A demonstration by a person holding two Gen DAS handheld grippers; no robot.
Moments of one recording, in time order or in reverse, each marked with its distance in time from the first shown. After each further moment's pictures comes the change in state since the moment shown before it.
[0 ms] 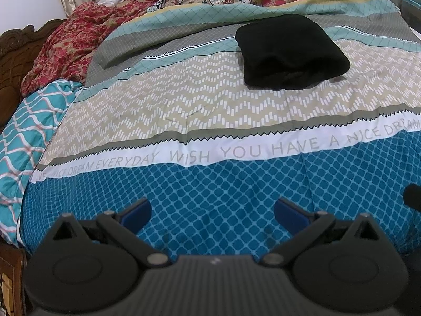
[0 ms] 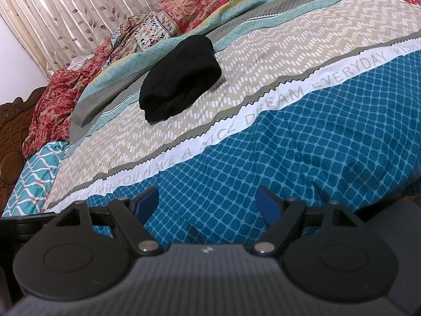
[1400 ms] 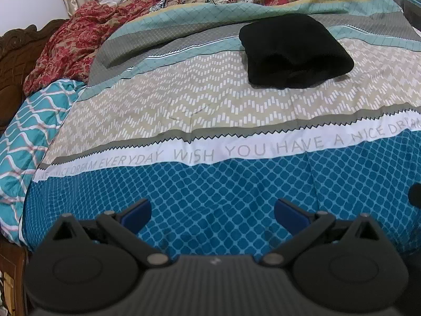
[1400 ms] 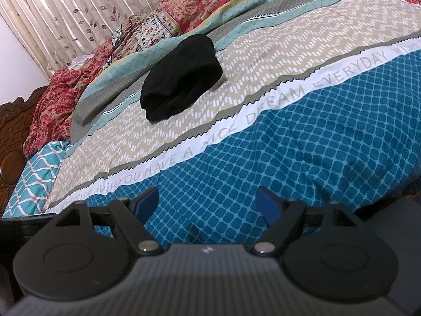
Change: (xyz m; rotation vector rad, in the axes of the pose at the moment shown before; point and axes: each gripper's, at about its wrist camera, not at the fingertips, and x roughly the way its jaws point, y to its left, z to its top) left arm 0.001 0.002 -0.001 -0.001 0.000 0.013; right arm -0.001 0.001 -0.002 0.001 0.002 0.002
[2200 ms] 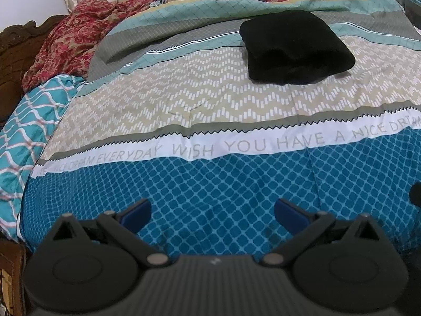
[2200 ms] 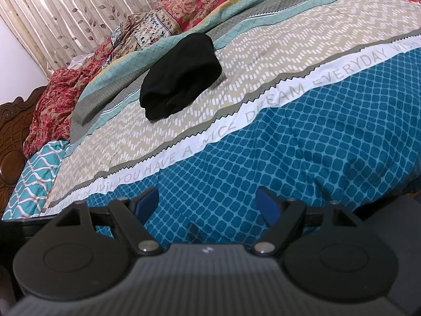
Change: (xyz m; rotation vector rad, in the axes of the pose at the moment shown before) left arm 0.004 0.002 -0.002 -0.006 0.020 -0.003; right arm 0.003 -0.002 0.000 0.004 0.009 0.001
